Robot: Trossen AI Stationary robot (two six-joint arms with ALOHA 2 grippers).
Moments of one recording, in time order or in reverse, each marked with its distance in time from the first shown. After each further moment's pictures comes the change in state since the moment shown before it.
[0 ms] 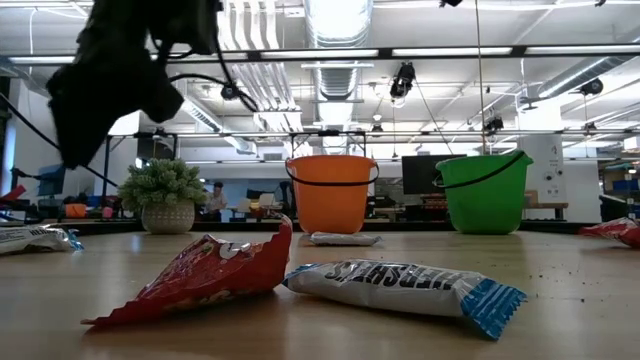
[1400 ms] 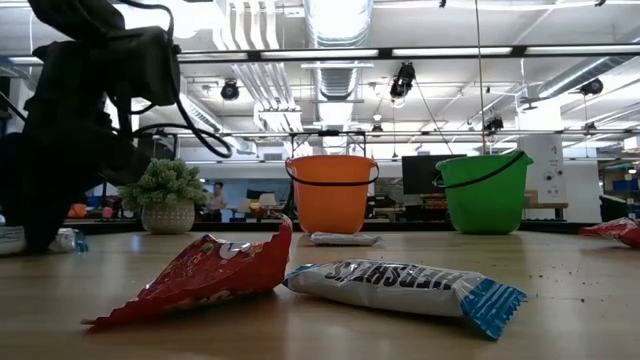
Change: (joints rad) left arm -0.120 -0.004 -0.365 0.467 0.029 -0.243; right arm 0.229 0.000 -0.001 0.006 0.000 0.107
